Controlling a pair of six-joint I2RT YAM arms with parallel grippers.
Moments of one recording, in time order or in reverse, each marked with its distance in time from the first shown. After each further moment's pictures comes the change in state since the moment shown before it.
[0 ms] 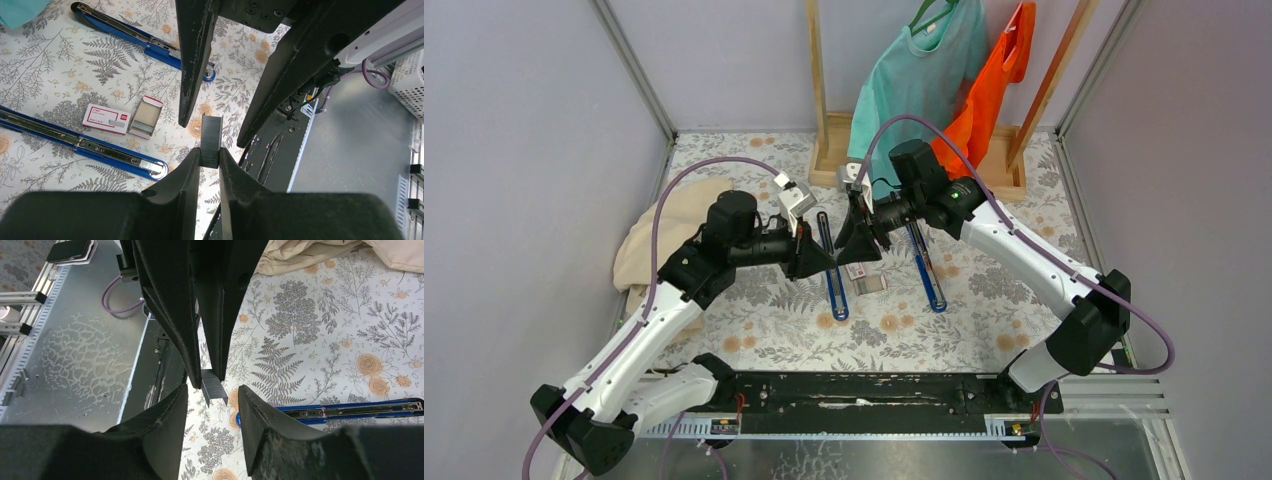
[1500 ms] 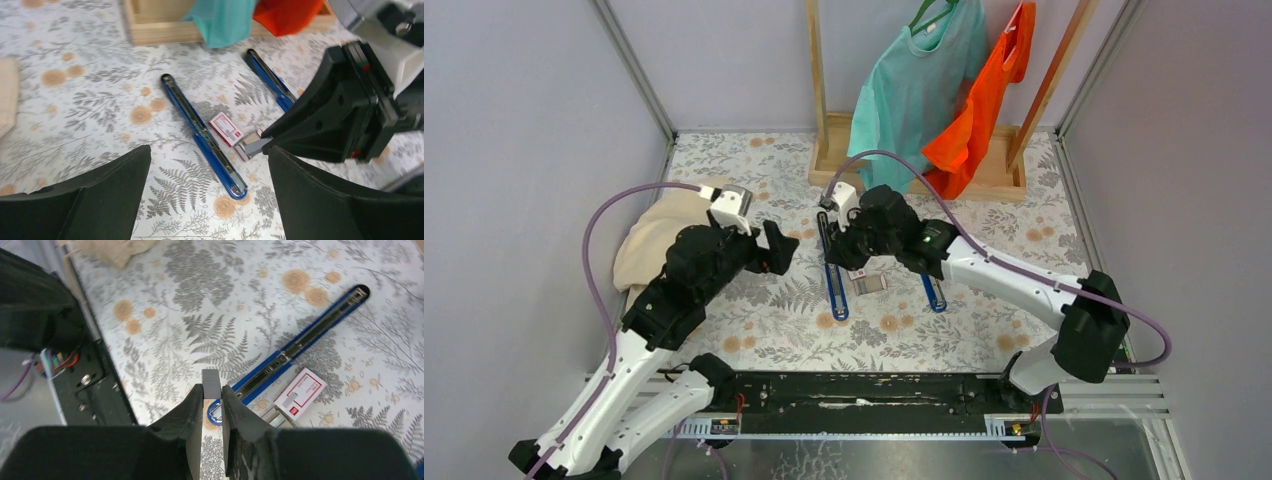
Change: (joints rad) left arm -0.006 -0.270 -0.115 0.001 -0.660 -0.125; right arm 0.187 -0.041 -0.239 0.291 0.696 0.402
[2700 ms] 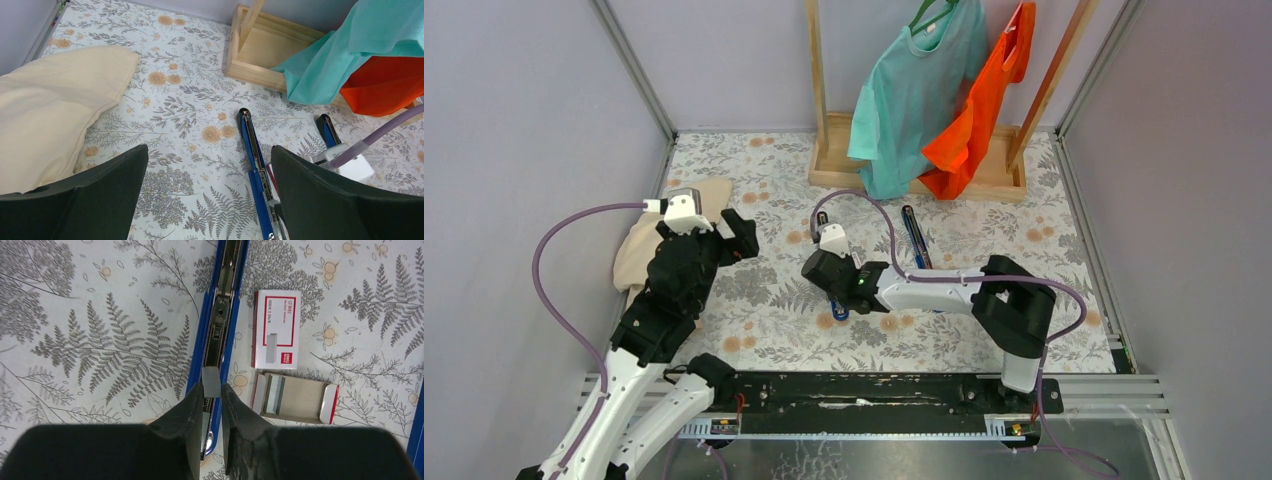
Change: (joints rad) left arm 0.098 -0.101 -0.041 -0.004 -0.401 -0.096; right arm 0.255 0.328 -0.021 0.014 0.854 0.513
